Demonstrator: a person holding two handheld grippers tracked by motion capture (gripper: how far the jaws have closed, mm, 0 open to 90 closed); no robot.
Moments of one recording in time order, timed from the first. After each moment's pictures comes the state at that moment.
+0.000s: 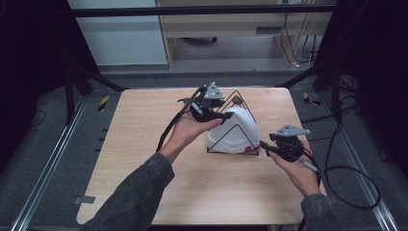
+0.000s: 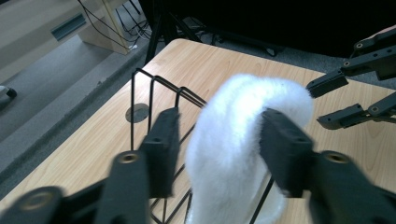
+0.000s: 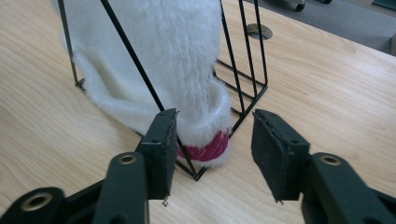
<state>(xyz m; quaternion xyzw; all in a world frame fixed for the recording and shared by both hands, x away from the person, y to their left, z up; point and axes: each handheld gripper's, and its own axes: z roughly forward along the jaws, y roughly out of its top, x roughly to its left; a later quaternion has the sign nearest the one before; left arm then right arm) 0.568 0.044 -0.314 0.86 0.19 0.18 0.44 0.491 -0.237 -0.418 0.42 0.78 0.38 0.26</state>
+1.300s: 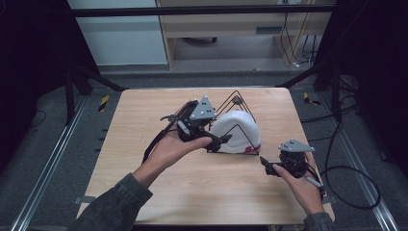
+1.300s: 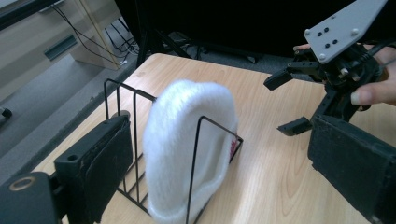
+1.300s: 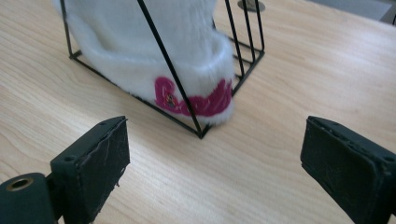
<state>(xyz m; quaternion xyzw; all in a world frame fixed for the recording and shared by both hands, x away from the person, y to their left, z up) 0.488 0.064 -0.288 0.86 0.15 0.19 0.46 0.459 -0.246 -0.446 0.45 0.77 0.38 0.27</state>
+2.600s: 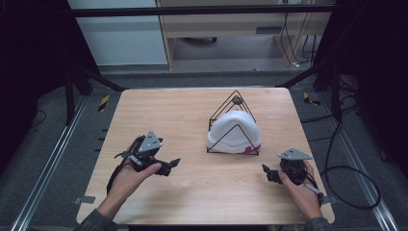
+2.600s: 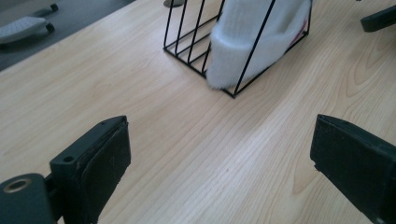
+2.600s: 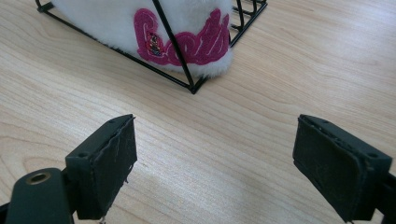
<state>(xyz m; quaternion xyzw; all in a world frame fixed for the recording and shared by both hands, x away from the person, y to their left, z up) 0.472 0.204 -0.405 0.84 0.29 0.20 0.41 0.456 -0.256 -0.486 0.46 0.77 0.36 0.26</state>
